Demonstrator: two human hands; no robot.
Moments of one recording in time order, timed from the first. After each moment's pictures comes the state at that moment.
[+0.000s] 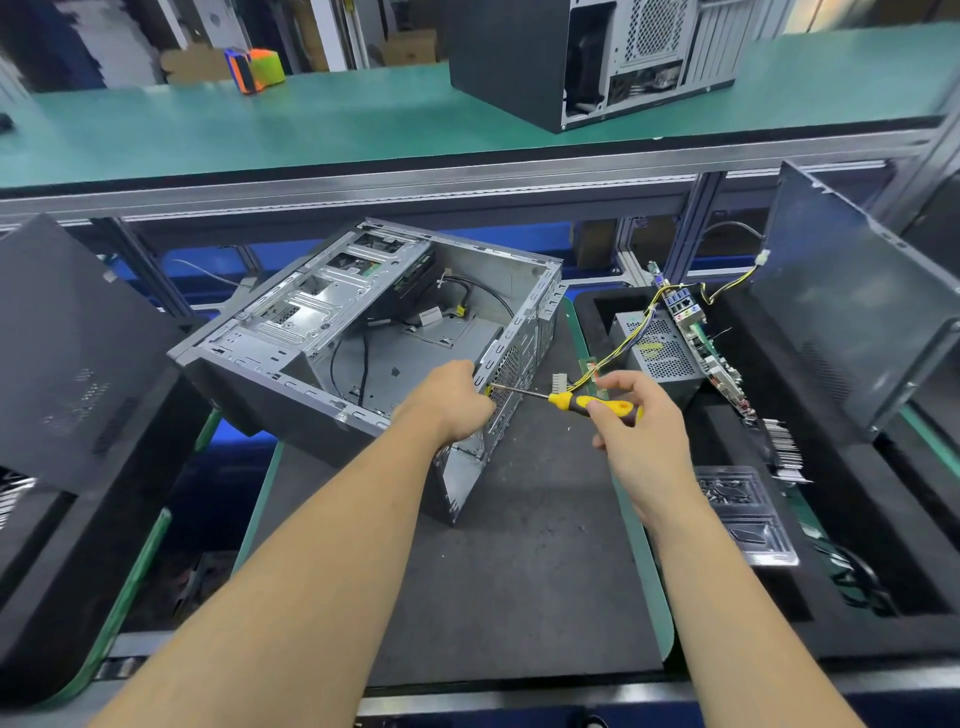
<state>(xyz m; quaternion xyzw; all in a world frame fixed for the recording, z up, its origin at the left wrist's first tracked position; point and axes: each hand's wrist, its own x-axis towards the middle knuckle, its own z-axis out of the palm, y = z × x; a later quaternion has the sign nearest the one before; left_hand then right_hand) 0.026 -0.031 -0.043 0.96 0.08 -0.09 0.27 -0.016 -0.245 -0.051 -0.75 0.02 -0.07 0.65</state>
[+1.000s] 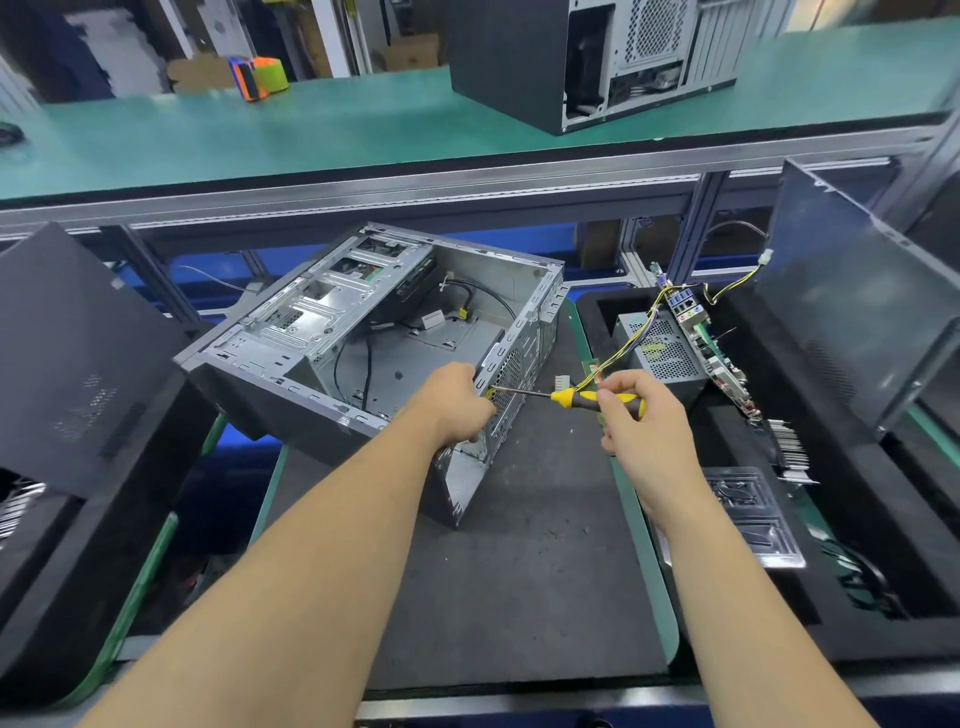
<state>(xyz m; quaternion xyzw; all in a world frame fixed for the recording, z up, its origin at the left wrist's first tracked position) 0.027 -0.031 -0.041 0.95 0.08 -0.10 0.30 -0.013 -0.249 -0.046 -0.74 0.03 -0.03 0.67</state>
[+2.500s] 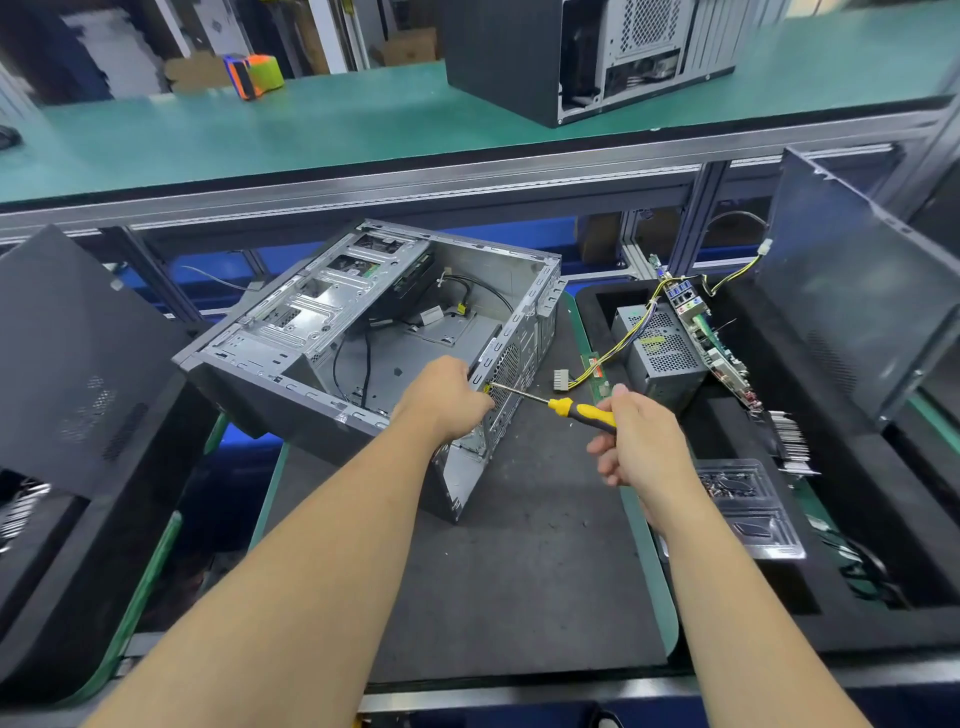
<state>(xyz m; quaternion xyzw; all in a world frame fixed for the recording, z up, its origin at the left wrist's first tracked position) 0.024 -0.029 -0.044 0.94 0.11 -0.06 0.32 -0.014 -0.250 -0.058 -0.74 0.11 0.06 0.66</state>
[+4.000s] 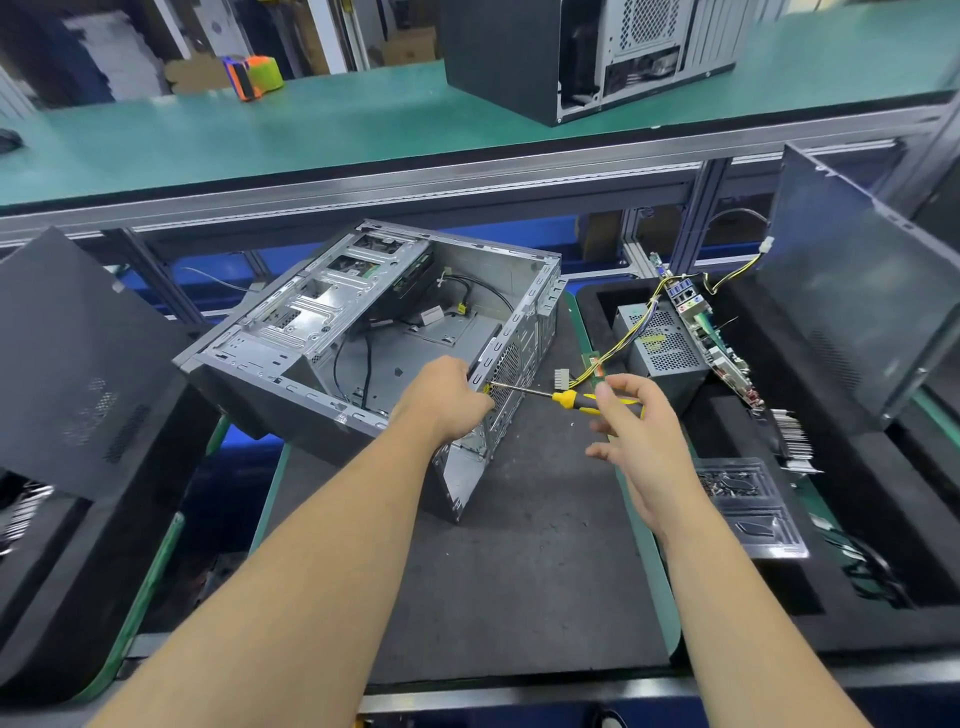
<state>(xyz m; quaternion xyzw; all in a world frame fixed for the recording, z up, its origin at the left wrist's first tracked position) 0.028 -0.027 -0.048 0.95 0.09 -0.05 0.29 -0.018 -0.250 -0.056 -0.67 0.07 0.02 0.74</state>
